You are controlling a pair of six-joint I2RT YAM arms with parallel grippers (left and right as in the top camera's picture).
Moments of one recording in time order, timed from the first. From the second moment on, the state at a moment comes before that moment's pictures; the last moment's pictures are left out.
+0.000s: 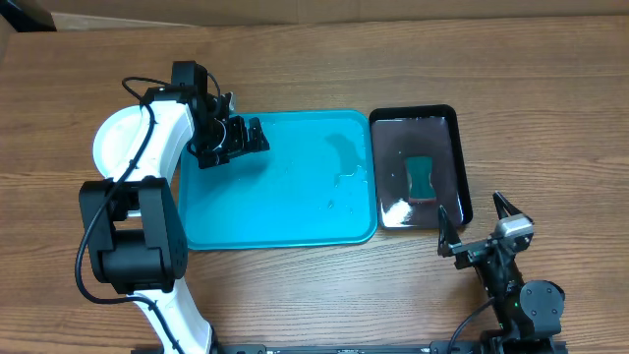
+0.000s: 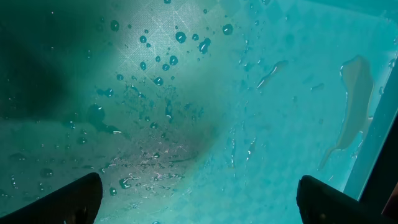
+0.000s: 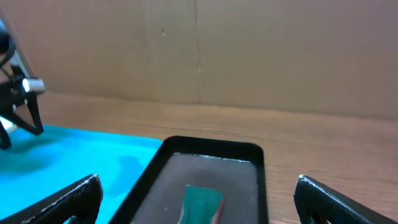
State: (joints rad) left arm 0.02 2.00 1.50 -0.94 0.38 -0.15; right arm 0.08 0.01 0.02 -0.02 -0.19 0.01
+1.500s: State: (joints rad) left arm 0.02 2.00 1.50 -0.94 0.38 -0.15; right arm 0.08 0.01 0.02 -0.02 -0.20 -0.07
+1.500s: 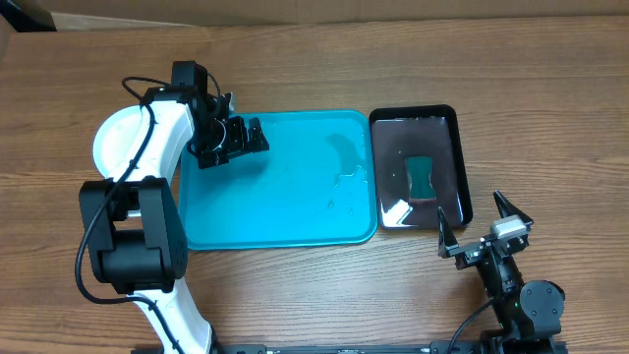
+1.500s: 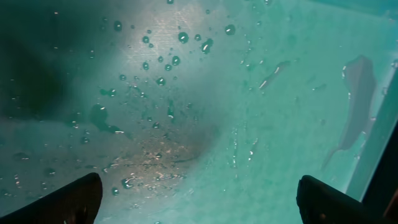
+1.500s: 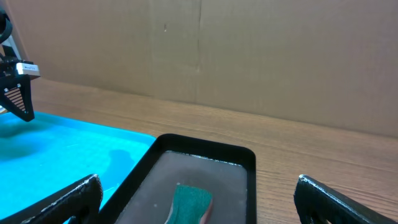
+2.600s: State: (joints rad) left arm -0.05 0.67 1.38 -1.03 0.19 -0.15; right arm 0.08 0.01 0.02 -0.02 -0.20 -0.07
